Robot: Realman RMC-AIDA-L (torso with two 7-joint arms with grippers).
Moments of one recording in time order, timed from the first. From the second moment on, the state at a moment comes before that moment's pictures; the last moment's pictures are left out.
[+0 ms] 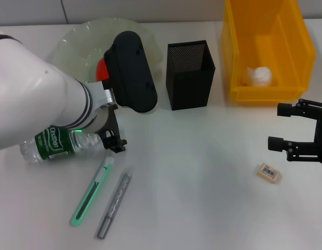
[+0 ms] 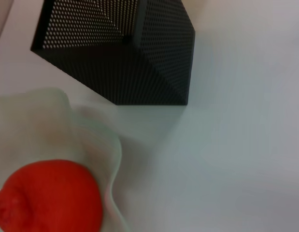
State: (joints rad) left arm -0.52 -2.08 1.95 1.43 2.89 1.21 -2.50; right arm 0.22 2.08 -0.78 -1.07 -1.85 -1.76 1.45
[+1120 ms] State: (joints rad) left arm -0.60 -2.08 1.93 1.33 2.89 1.21 -2.51; right arm 0.23 2.08 -0.78 -1.05 -1.83 -1.76 1.46
